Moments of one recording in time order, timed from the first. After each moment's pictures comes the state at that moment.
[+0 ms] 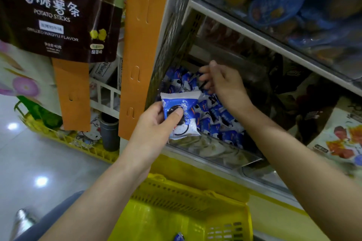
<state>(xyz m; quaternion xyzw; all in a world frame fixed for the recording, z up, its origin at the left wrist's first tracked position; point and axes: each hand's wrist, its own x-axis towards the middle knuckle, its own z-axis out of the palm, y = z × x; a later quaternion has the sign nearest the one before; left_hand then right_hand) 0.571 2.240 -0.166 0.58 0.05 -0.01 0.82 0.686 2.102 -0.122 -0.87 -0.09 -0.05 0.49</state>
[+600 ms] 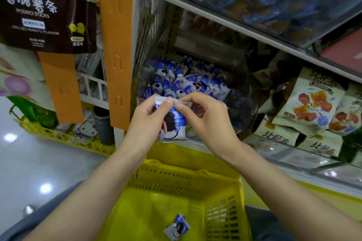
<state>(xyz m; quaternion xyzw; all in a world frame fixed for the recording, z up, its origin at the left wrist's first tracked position) 0.556 2.220 -0.168 0.62 0.02 0.00 0.79 0.570 2.087 -0.140 -0.89 -0.22 -0.12 0.39</state>
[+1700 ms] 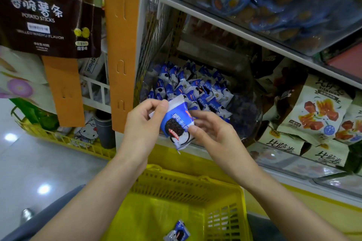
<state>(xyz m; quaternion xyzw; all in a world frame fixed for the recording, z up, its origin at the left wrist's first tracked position) 0.557 2.225 -0.168 0.64 0.08 0.07 0.76 0.549 2.072 -0.144 -0.85 -0.12 0.05 0.51</state>
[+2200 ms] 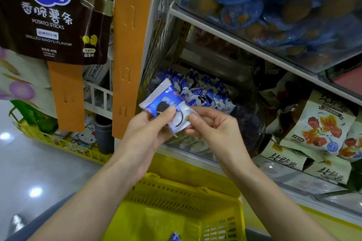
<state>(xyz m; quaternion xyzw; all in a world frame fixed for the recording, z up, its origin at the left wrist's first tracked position) 0.557 2.234 -0.159 0.47 0.08 -0.06 0.88 0.578 2.088 -0.140 -0.76 -0.09 0.03 0.64</state>
